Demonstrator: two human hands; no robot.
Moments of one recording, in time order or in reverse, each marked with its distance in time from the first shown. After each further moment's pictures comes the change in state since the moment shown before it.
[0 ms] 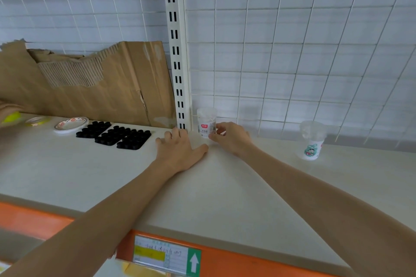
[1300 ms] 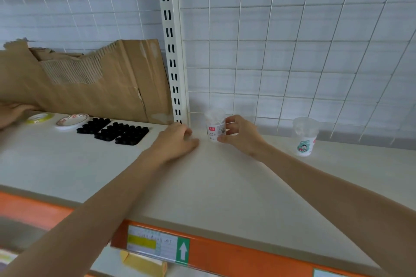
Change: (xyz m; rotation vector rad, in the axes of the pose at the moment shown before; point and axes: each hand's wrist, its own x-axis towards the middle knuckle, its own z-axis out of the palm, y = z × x) left_hand 0.012 -0.010 -0.009 -0.277 -0.061 0.138; right_hand -0.031 0.023 -0.030 0.424 -0.024 -0.024
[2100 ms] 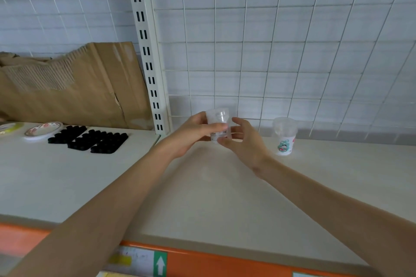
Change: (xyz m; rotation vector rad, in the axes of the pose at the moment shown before) left_hand 0.019 0.085 0.008 -0.974 -0.253 0.128; right_hand -0.046 0.004 -0.028 0.172 0.156 0.024
